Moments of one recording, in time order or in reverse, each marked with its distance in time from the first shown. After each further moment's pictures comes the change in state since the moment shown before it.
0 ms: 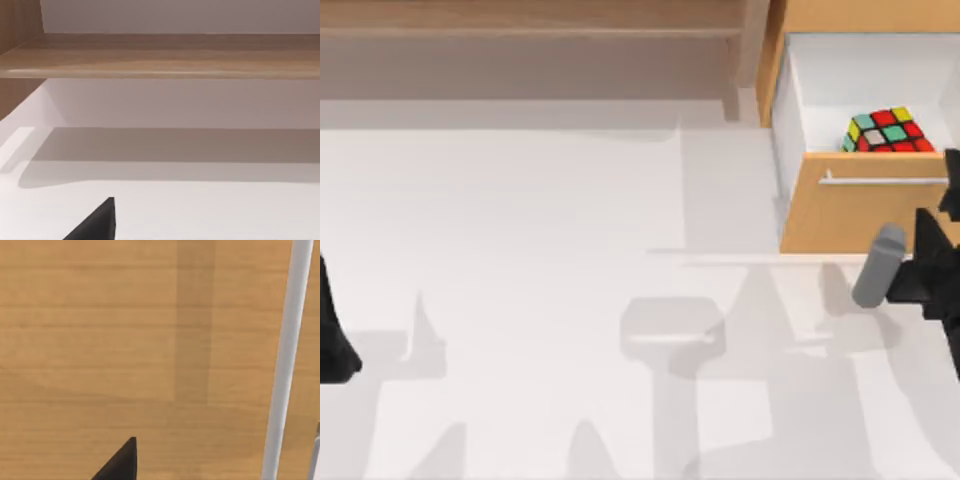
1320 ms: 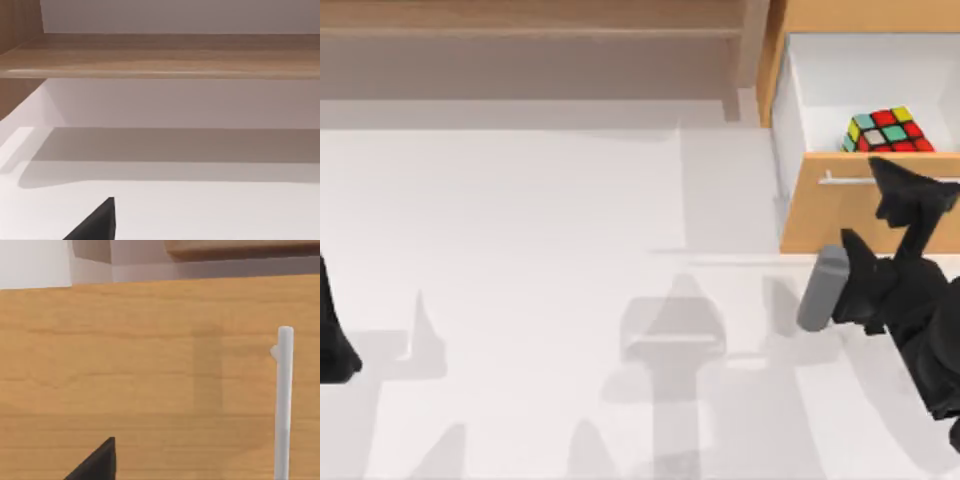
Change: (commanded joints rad) left arm 0.000 0.000 0.000 0.000 0.000 0.000; right arm 0.163 -0.062 0.029 -0.141 -0.029 0.073
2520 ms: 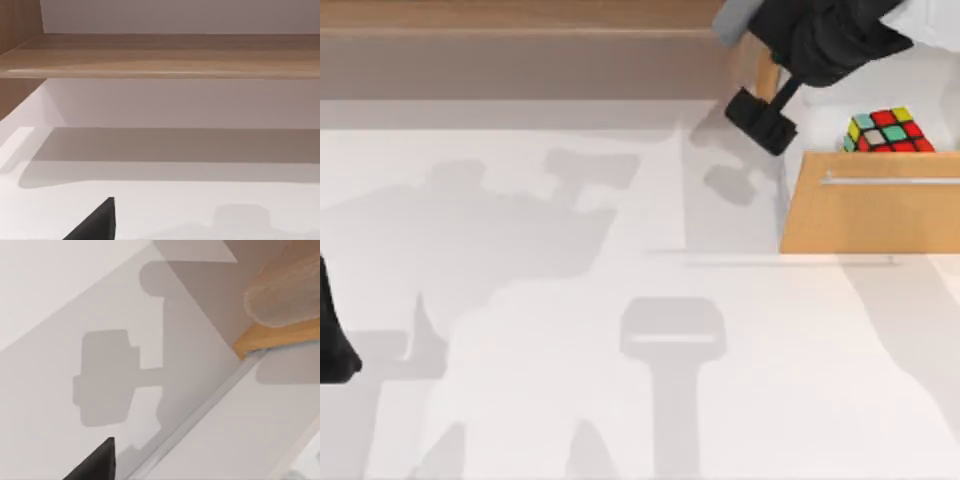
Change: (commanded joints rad) left arm 0.000 0.000 0.000 0.000 0.000 0.000; right arm -0.084 0.105 1.430 -2.239 -0.232 0.928
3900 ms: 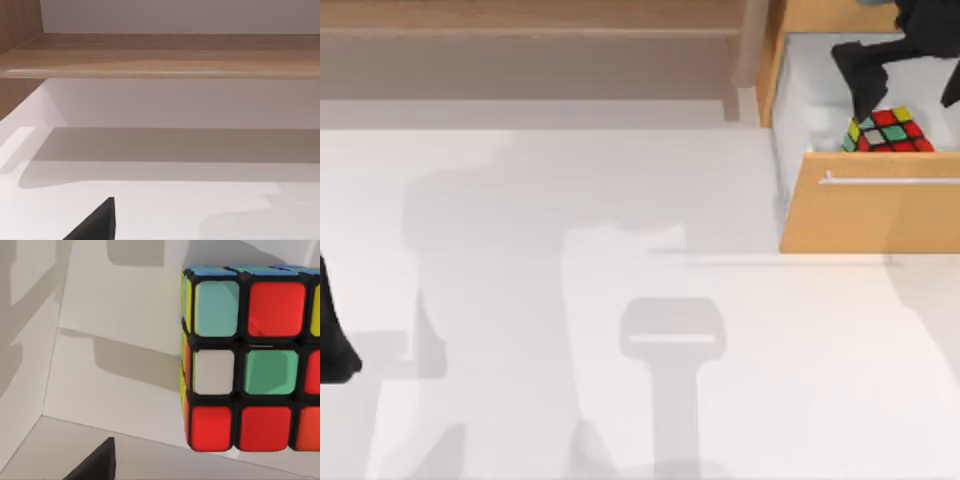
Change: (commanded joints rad) left arm 0.000 0.000 0.000 0.000 0.000 0.000; right arm -0.251 0.383 0.719 -0.825 -0.096 0.465
